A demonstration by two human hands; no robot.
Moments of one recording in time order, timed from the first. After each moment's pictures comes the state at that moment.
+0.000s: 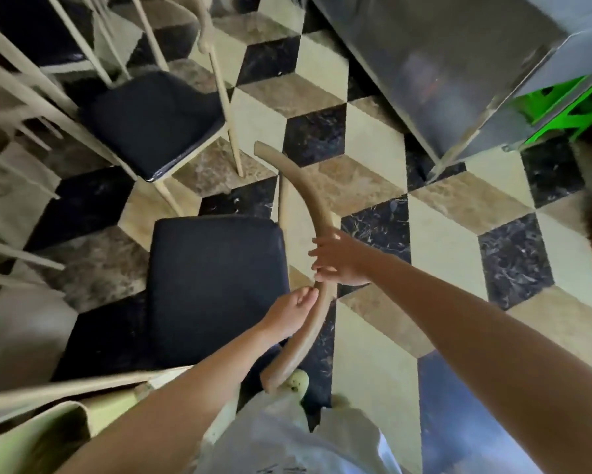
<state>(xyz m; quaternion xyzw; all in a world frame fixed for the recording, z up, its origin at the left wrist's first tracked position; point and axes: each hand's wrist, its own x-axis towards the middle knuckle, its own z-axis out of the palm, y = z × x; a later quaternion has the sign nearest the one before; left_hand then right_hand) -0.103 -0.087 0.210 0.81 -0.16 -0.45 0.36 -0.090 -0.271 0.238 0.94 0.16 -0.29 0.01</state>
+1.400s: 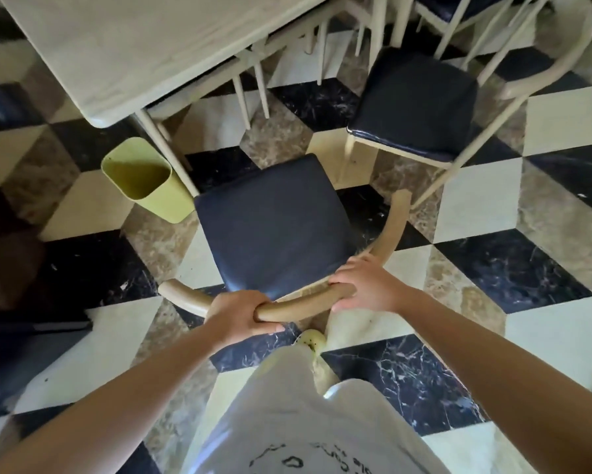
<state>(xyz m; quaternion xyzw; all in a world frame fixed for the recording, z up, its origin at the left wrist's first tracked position) -0.141 -0.180 0.200 0.93 0.22 -0.22 0.22 0.093 -0.342 0.202 0.73 0.62 -0.29 -0.02</state>
